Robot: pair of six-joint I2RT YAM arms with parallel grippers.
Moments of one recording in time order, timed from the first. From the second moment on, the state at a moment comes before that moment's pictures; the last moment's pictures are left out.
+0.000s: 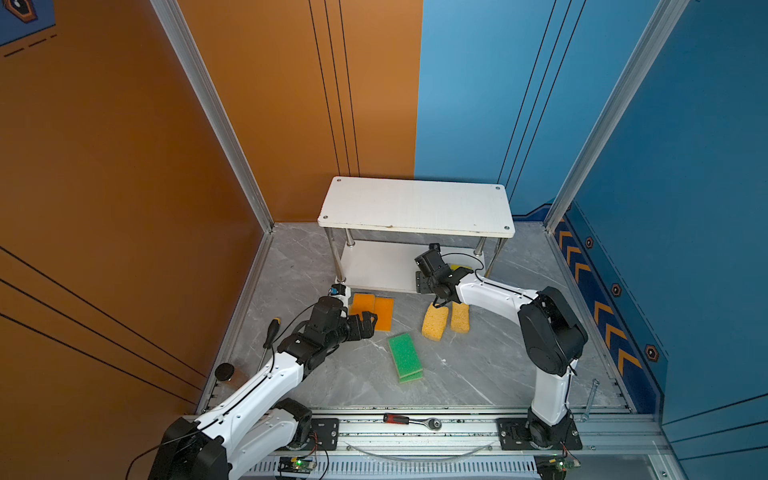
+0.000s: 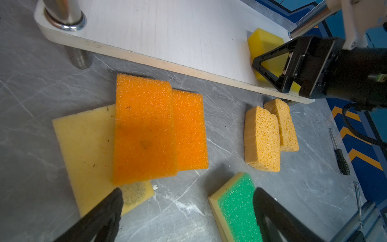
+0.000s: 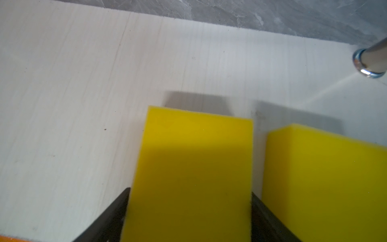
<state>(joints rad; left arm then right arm) -0.45 0.97 0.51 -0.22 0.11 -0.54 0.65 1.92 1.35 -0.37 0.39 0.47</state>
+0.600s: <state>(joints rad) -0.45 0.97 0.51 -0.22 0.11 -0.54 0.65 1.92 1.35 -0.37 0.39 0.48</state>
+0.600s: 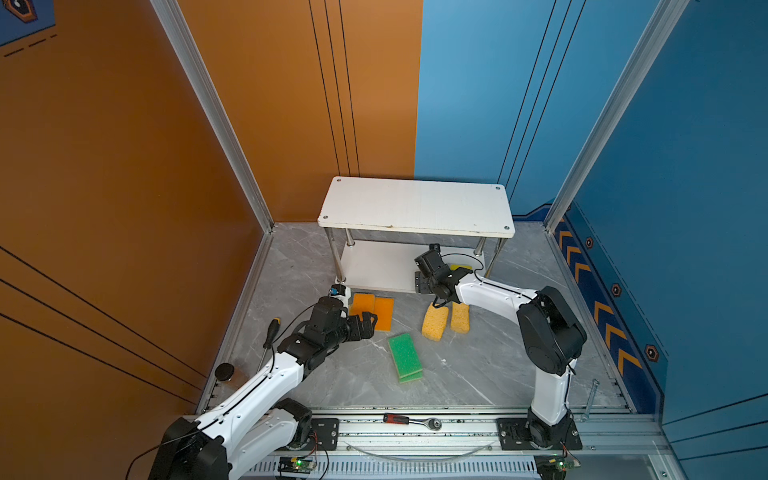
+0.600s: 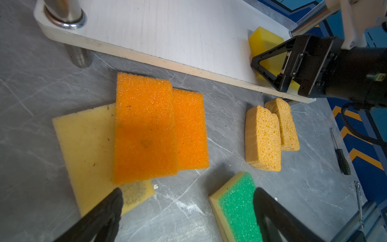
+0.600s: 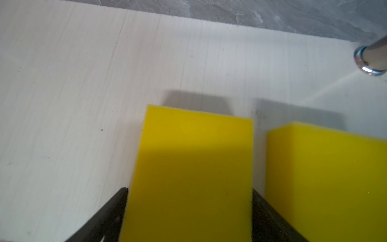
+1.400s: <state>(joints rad) -0.45 0.97 0.51 -0.22 0.10 -0.54 0.67 1.83 1.34 -0.39 0.41 0.47</state>
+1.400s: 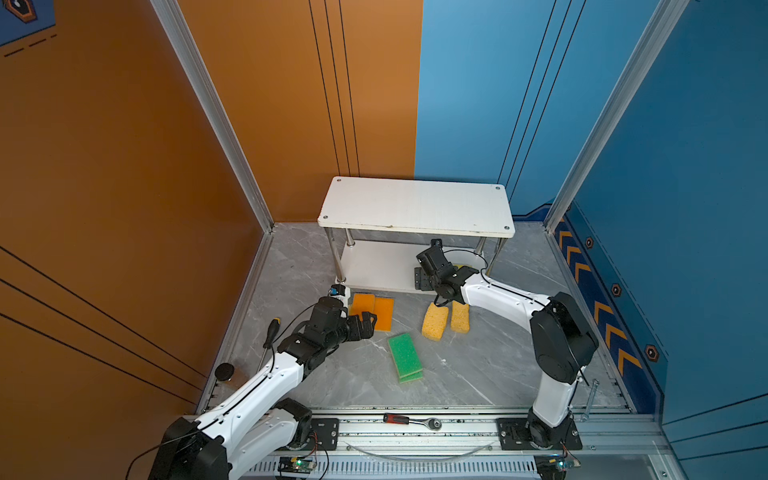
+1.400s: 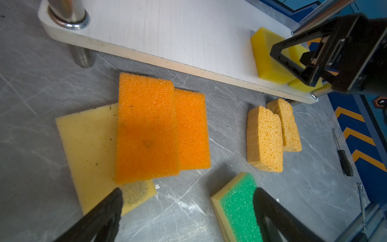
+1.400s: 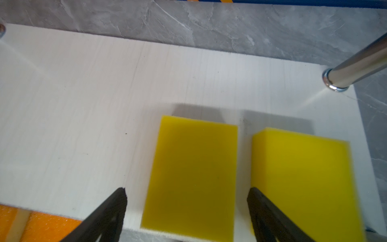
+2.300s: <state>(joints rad) -0.48 1.07 0.51 -0.24 -0.02 -0.51 0.76 1.54 1.12 -0.41 0.33 0.42</state>
